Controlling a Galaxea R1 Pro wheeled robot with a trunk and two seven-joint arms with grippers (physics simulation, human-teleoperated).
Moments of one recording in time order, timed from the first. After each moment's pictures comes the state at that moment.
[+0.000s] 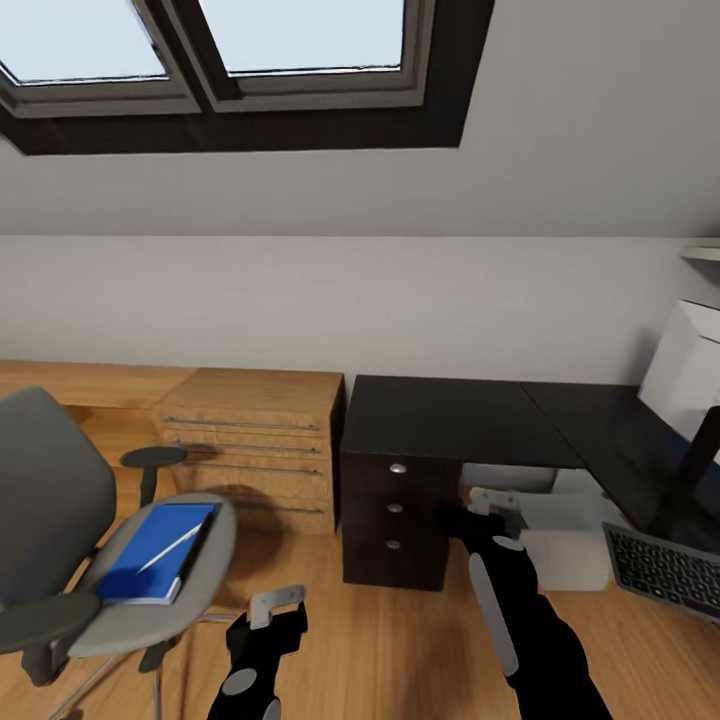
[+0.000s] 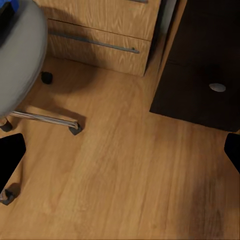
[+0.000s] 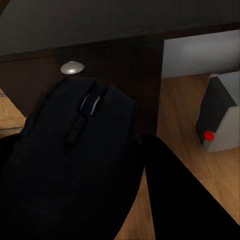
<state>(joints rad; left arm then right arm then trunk) -0.08 -0.14 -0.25 -1.28 0.18 0.32 0.46 -0.38 0.14 0.02 -1.35 -0.10 0.58 -0.25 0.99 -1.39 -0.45</state>
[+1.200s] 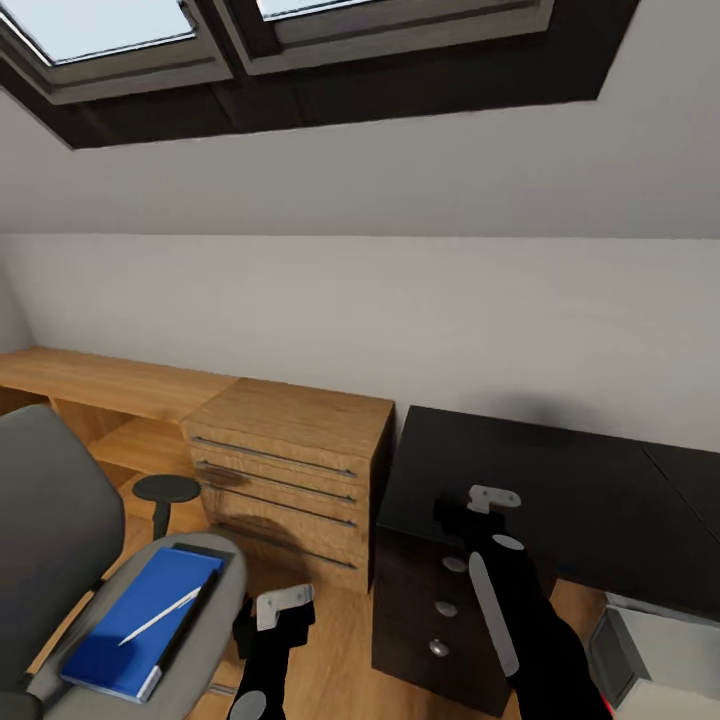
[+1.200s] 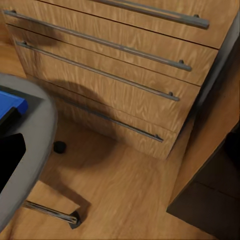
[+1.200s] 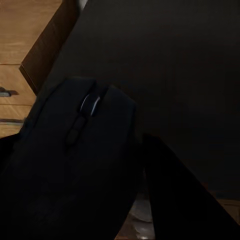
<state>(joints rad) -0.05 -0.14 -0.32 -1.28 0.12 0.12 0.49 -0.37 0.14 0.02 -1.36 -0.10 0.58 -0.26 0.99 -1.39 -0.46</state>
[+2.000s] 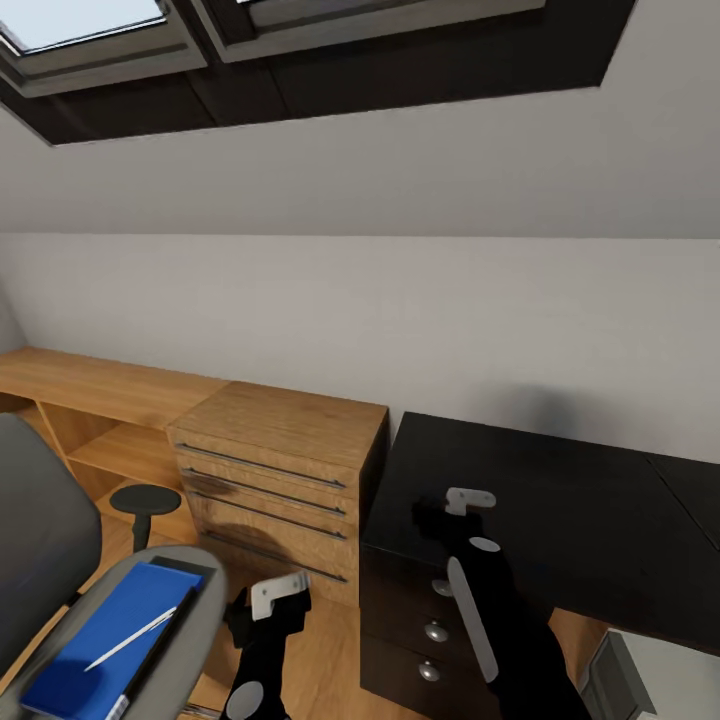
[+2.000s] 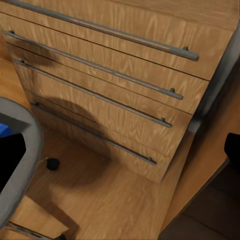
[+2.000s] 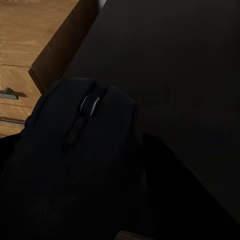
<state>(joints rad) -0.04 -0.13 -0.33 -1.36 0.12 0.14 0.53 -0.38 0.17 0.09 -1.33 -0.08 0.57 -0.24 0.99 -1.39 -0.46</state>
